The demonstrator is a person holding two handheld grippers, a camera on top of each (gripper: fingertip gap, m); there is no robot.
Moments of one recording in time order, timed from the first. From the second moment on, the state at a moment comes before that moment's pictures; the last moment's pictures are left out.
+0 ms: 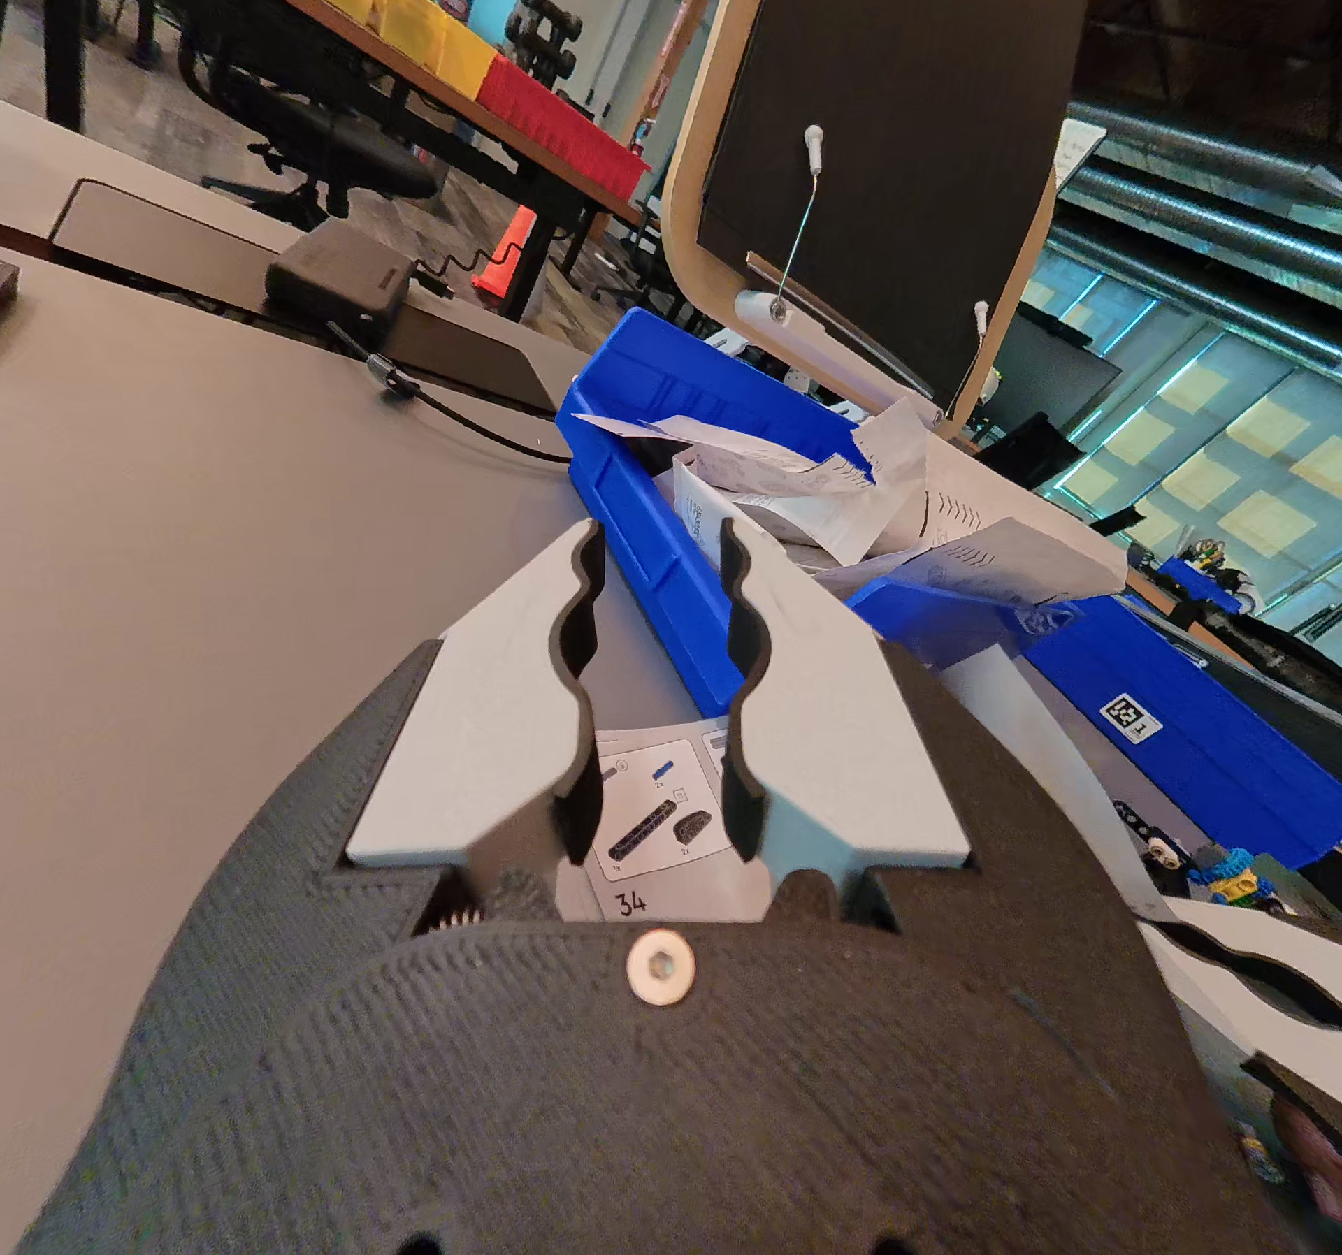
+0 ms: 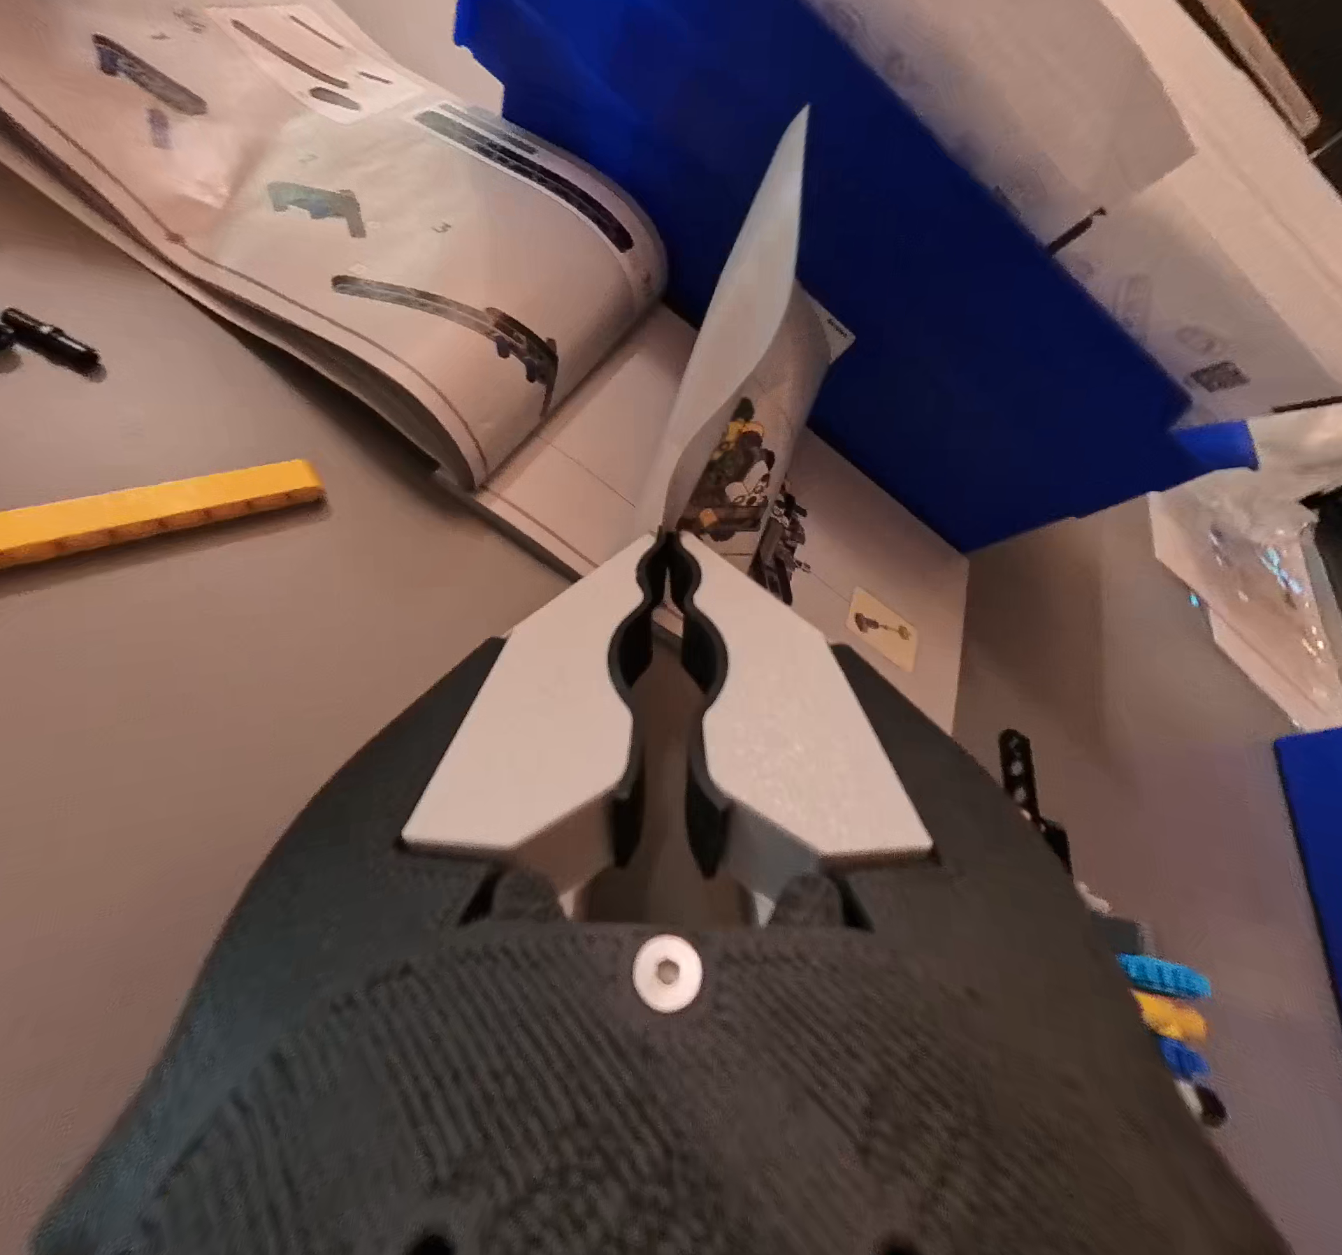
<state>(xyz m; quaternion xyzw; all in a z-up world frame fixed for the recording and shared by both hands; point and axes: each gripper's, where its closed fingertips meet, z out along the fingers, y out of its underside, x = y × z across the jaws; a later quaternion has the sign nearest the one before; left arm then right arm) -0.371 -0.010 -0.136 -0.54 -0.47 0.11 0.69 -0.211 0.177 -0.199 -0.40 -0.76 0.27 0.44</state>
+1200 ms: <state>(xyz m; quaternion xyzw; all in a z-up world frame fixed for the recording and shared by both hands) -0.358 -0.018 -0.121 -0.51 -0.44 0.15 0.72 -0.214 0.229 -0.170 -0.48 -0.67 0.39 0.41</state>
